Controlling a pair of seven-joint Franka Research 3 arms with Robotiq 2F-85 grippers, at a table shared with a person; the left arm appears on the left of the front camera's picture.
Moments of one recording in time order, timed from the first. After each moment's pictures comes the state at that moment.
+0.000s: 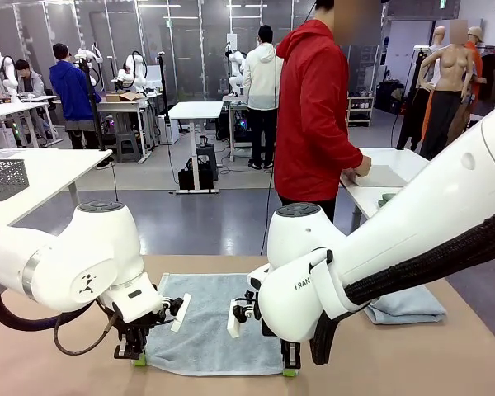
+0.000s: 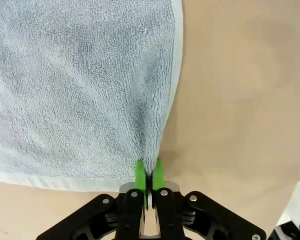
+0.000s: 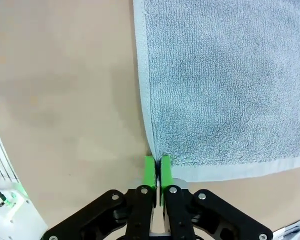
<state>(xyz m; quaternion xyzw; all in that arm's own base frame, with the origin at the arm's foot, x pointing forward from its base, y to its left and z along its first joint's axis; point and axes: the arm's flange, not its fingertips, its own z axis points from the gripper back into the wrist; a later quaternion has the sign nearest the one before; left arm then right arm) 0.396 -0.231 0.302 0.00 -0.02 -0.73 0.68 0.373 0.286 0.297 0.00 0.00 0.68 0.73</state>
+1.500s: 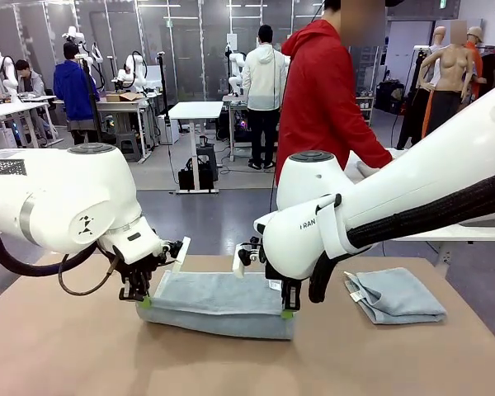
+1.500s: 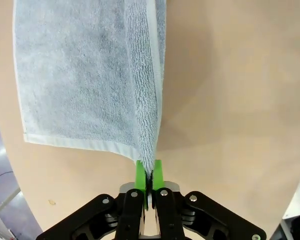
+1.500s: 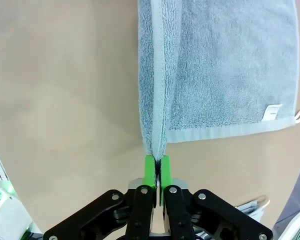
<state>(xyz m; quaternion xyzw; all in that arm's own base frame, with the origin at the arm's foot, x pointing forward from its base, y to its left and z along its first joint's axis) 0.444 -0.228 0.390 0.04 -0.08 -0.72 0.68 0.431 0.276 0.371 -0.02 -0.06 0.67 0.74</state>
